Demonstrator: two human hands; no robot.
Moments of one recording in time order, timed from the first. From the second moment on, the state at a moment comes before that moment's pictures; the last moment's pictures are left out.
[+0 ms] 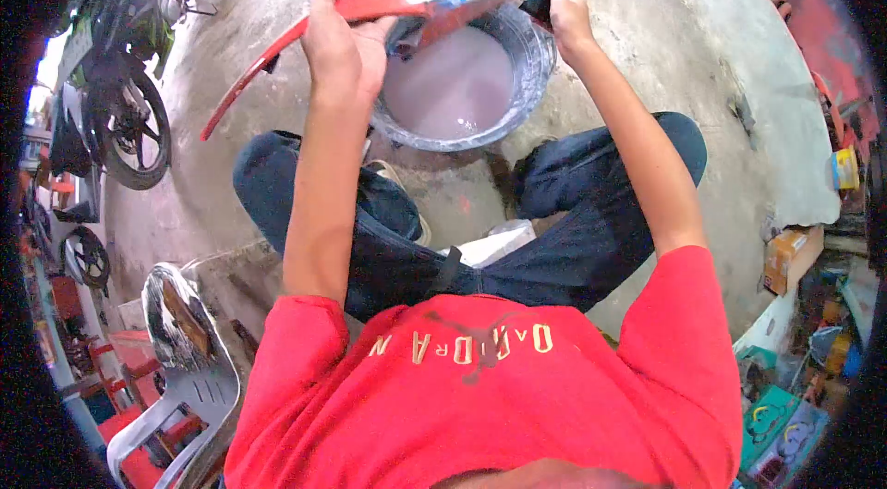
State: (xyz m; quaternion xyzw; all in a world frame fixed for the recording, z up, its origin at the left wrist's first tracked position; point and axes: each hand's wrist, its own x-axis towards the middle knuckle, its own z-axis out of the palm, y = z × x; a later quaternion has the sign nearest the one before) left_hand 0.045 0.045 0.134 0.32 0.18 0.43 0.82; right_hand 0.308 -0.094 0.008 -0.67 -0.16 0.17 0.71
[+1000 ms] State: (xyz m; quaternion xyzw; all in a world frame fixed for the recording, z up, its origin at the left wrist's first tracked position) left_hand 0.046 0.029 0.046 0.15 0.23 0.51 0.82; right_hand 0.237 -0.030 -0.315 -0.83 -0.44 0.33 0.13
